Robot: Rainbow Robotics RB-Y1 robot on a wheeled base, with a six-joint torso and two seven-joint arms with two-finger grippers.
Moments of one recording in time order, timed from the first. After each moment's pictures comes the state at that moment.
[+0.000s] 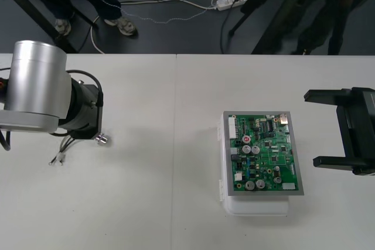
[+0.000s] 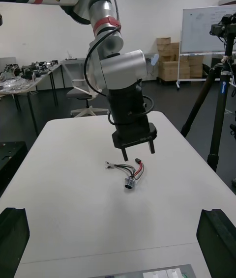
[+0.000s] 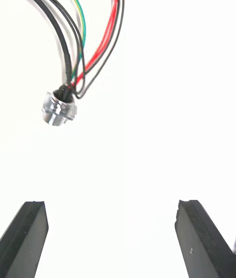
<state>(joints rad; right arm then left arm) -0.01 -0.58 -0.33 -1.90 0.95 -1.57 -0.17 -1.60 1.18 -1.96 -2.00 -2.26 -0.85 -1.54</state>
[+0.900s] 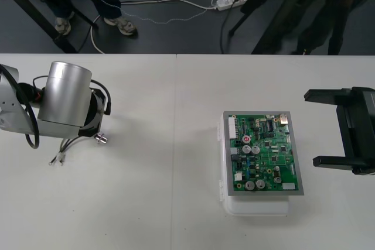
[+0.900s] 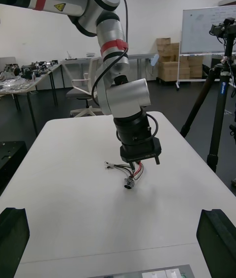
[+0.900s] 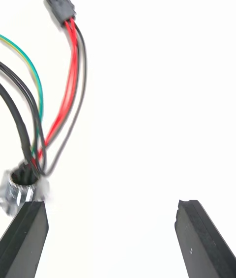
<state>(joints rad) -0.01 -0.58 -0.33 -1.90 0.95 -1.57 -0.17 -1.54 0.98 -2.06 -1.73 -2.39 -0.85 -1.54</state>
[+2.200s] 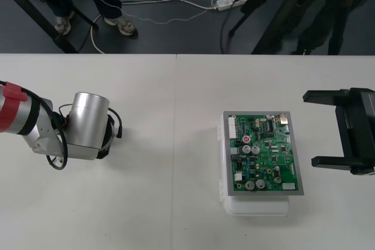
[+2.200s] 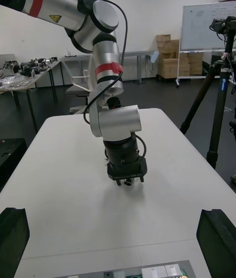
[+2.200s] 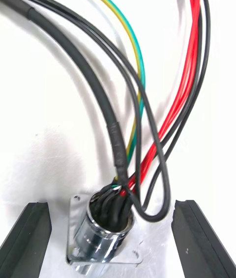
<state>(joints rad) -0.01 -0.58 -0.33 -1.90 0.96 -1.57 -0.17 -1.36 0.82 -2.03 -1.55 -2.39 -0.84 -1.54</state>
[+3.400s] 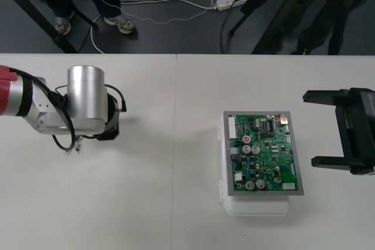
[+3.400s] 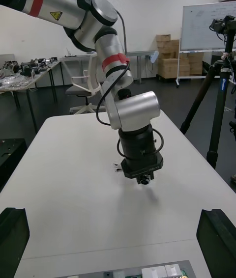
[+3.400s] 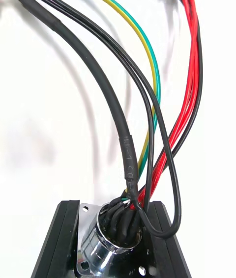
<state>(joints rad) -0.01 -0.58 -0.33 -1.90 0.96 -1.57 -0.17 -1.35 0.88 -1.83 -1.52 -2.26 -0.84 -1.54</state>
